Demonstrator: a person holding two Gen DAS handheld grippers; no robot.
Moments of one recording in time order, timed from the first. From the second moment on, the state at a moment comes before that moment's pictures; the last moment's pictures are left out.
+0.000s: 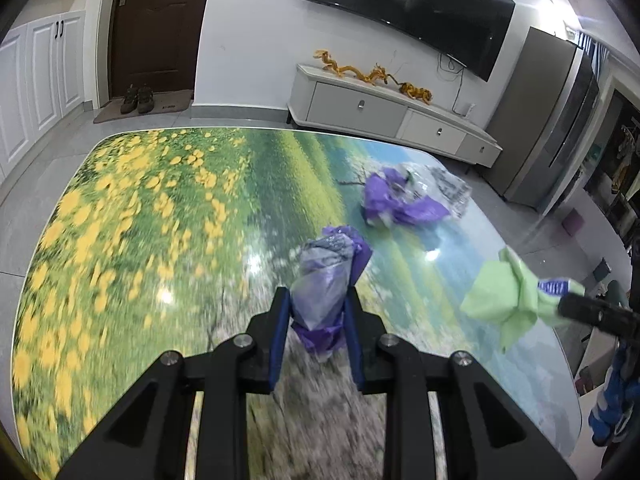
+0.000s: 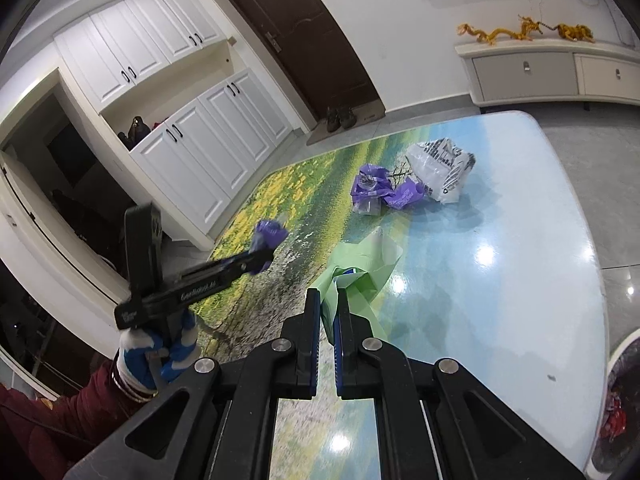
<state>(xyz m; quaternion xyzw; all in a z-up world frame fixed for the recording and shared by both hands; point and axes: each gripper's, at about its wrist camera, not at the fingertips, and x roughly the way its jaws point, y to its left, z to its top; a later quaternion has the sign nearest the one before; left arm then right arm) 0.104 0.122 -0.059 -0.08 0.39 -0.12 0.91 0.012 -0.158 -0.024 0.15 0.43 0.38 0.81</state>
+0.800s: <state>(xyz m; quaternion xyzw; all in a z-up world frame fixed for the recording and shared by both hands) 0.013 0.033 0.011 0.01 0.32 -0.11 0.94 -0.063 -0.238 0.005 0.19 0.38 0.33 0.85</state>
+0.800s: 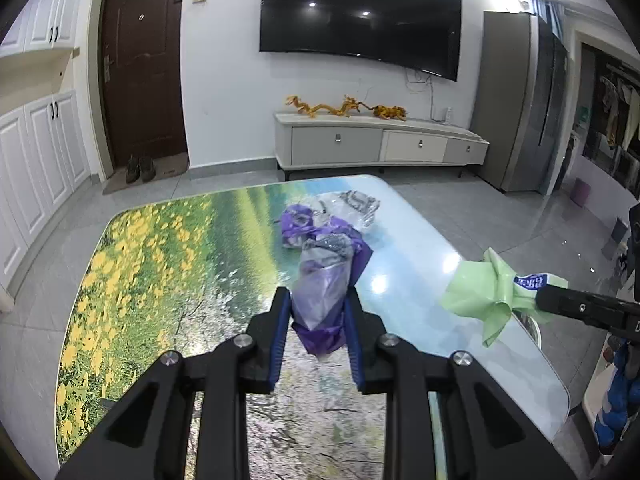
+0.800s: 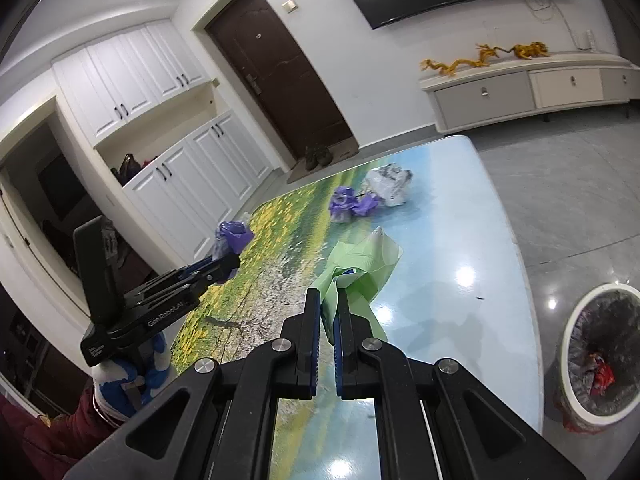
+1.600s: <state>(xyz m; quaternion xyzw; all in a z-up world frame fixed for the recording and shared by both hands) -0.011 -0.039 0.040 0.08 0.29 -0.13 0.95 -0.091 -0.330 0.009 0.24 0.33 0.29 0.87</state>
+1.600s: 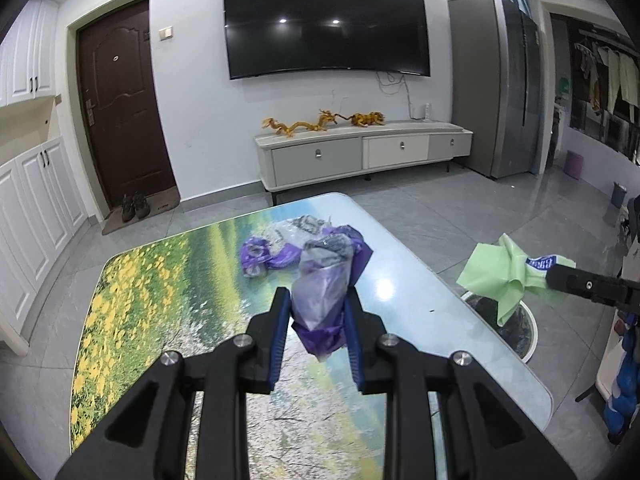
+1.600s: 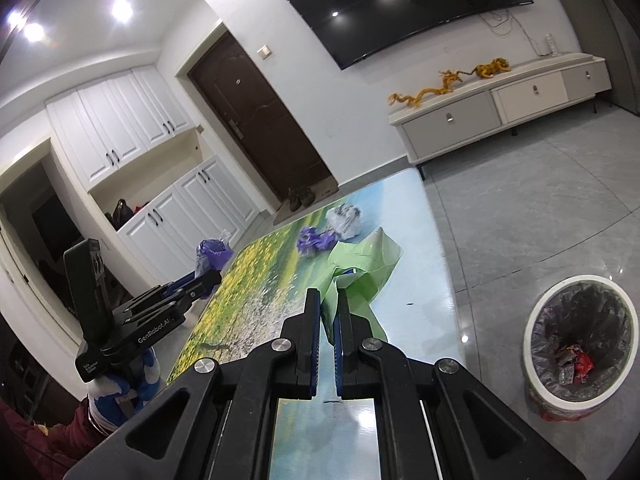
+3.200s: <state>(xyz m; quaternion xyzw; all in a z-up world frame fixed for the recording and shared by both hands) 0.112 -0.390 -0.098 0.14 0.48 -0.39 0.77 -0.026 -0.556 -0.196 0.39 0.43 0.02 0.81</state>
